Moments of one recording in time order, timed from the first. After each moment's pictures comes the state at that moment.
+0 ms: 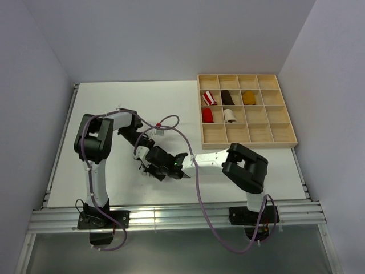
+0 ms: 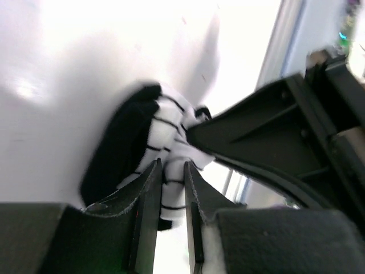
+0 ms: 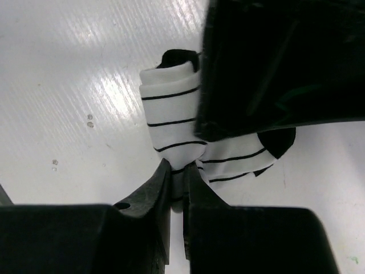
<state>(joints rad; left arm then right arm) -0.27 2.14 1.36 -1.26 0.87 0.90 1.16 1.88 1.11 -0.06 0.04 0.01</state>
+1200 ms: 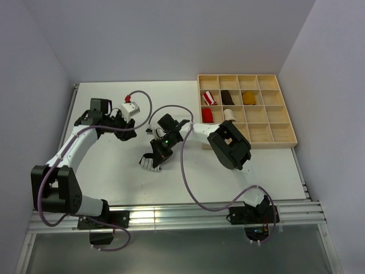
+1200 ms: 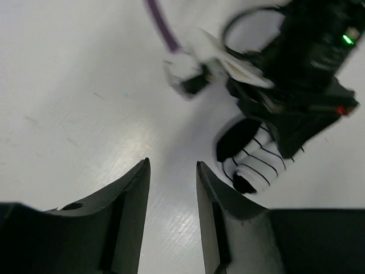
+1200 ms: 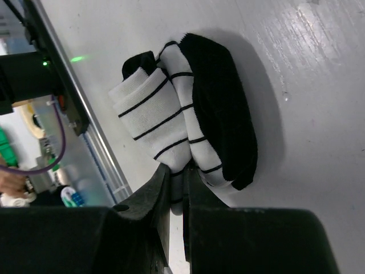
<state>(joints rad) -0.08 1.43 1.08 -0.56 0.63 0.57 0.78 2.21 1.52 -0.44 -0.77 0.24</state>
